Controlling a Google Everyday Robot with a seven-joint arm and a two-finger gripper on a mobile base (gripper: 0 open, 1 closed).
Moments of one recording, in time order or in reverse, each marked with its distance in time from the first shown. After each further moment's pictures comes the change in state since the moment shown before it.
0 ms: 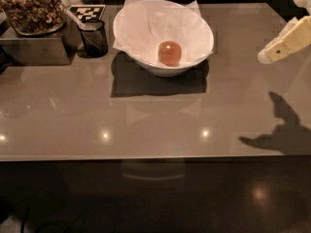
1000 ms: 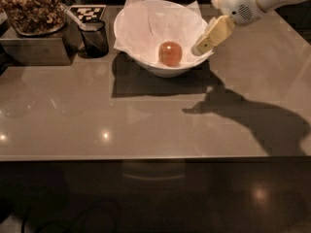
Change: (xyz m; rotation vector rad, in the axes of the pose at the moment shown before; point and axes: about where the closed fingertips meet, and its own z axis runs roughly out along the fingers) arm -0.093 0.021 0.133 -0.205 -0.125 -0.134
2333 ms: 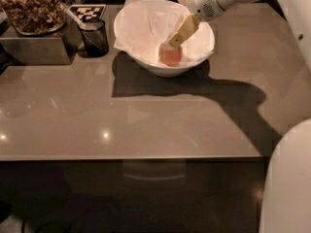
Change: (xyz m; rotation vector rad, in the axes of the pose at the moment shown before) arm -0.047 -0.018 0.081 -0.100 -0.109 -0.117
